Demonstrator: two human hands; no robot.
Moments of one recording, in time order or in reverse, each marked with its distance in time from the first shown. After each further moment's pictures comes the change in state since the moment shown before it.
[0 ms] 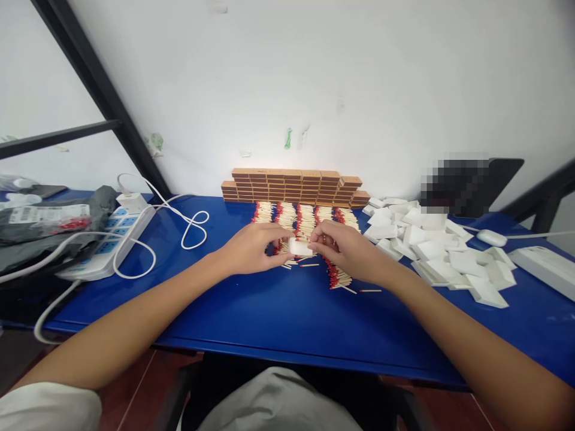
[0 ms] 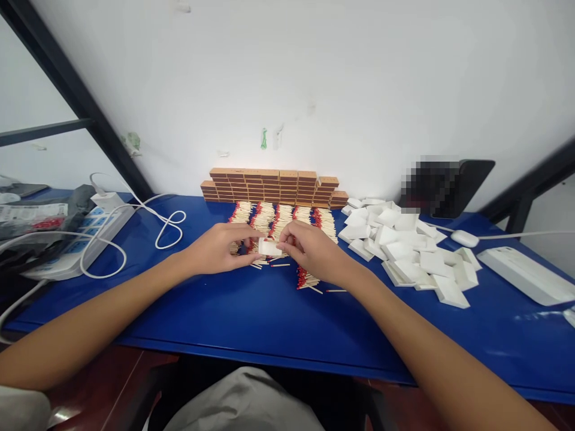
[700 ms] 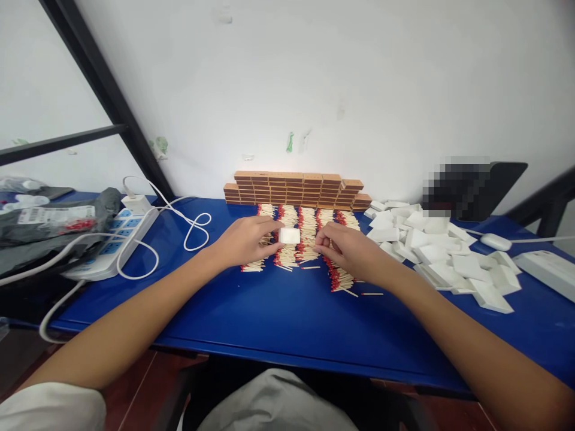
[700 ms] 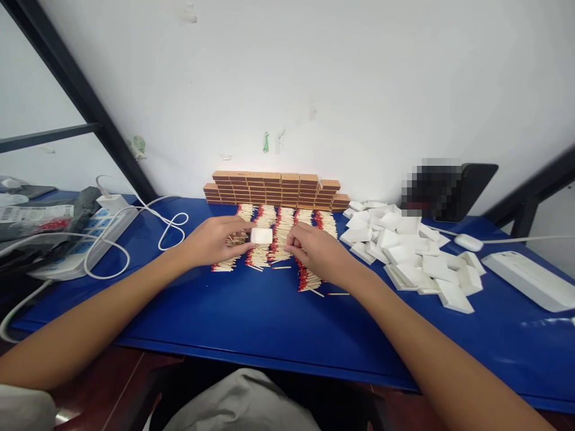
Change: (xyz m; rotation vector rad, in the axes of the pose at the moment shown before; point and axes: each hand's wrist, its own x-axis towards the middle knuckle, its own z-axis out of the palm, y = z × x) left_hand -0.002 -0.024 -0.010 0.261 0.002 0.005; right_hand 0.002 0.013 -0.002 -0.193 -0.030 -0.033
